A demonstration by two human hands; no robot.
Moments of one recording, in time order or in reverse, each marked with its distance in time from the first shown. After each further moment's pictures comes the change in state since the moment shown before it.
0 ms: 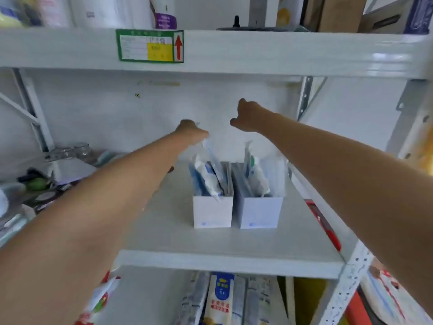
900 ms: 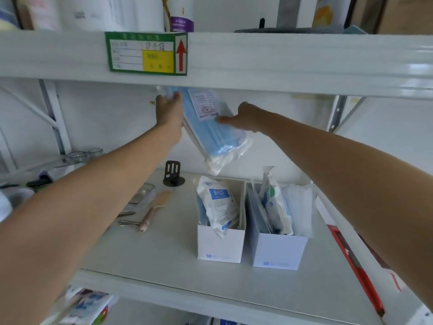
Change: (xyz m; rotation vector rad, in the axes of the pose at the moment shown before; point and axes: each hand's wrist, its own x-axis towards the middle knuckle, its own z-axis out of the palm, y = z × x) left_hand 0.072 -0.011 -0.044 -1.147 0.496 -0.001; right_hand 0.082 -0.020 0.009 0.300 -0.117 -0.124
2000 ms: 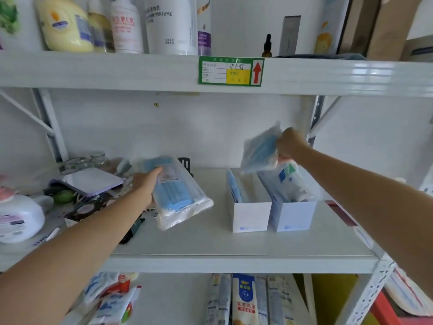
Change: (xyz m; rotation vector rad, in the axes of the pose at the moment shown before) left_hand -0.026 -0.057 -0.205 0.324 -0.088 -0.518; right_hand -0.093 -0.012 0.038 -0.061 0.189 0.496
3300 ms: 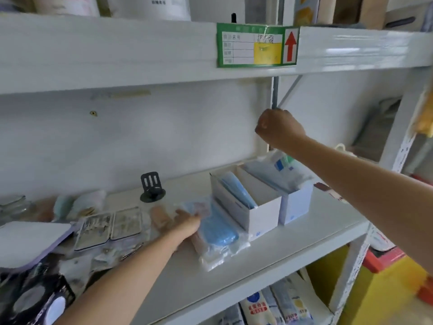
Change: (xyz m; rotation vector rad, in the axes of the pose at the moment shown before) left_hand 0.074 -0.089 0.089 1.075 -0.447 0.113; right_hand -0.002 -0.041 0.026 -0.222 0.372 0.037
